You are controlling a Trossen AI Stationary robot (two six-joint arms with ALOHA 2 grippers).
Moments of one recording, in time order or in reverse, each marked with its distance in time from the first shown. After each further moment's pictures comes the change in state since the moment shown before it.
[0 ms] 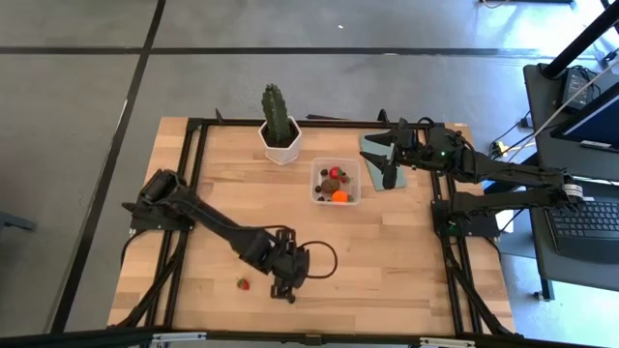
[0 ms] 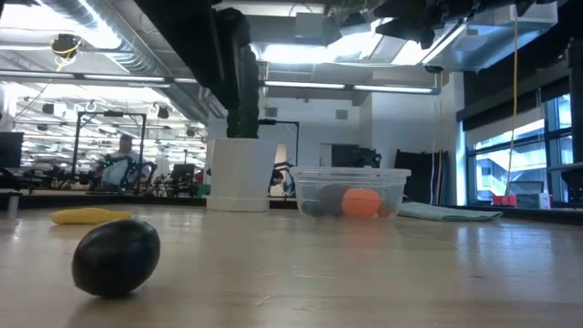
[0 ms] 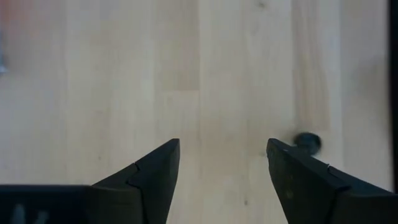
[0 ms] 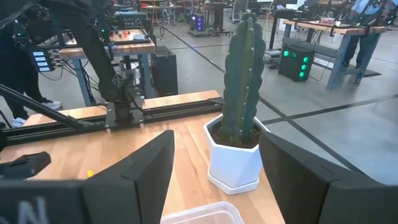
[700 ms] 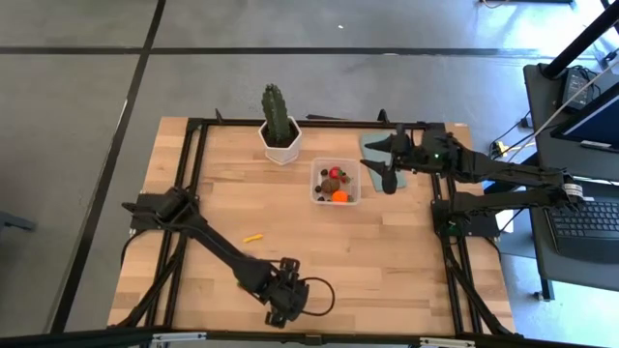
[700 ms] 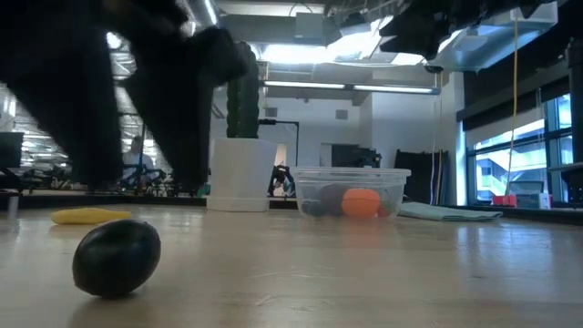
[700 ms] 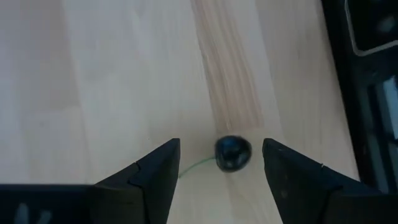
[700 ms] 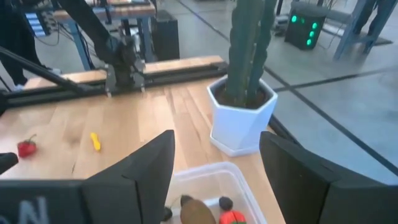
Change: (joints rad) left arm -0.127 0.165 0.000 0.189 0.035 0.051; right arm 0.009 0.000 0.000 -0.144 -0.004 0.004
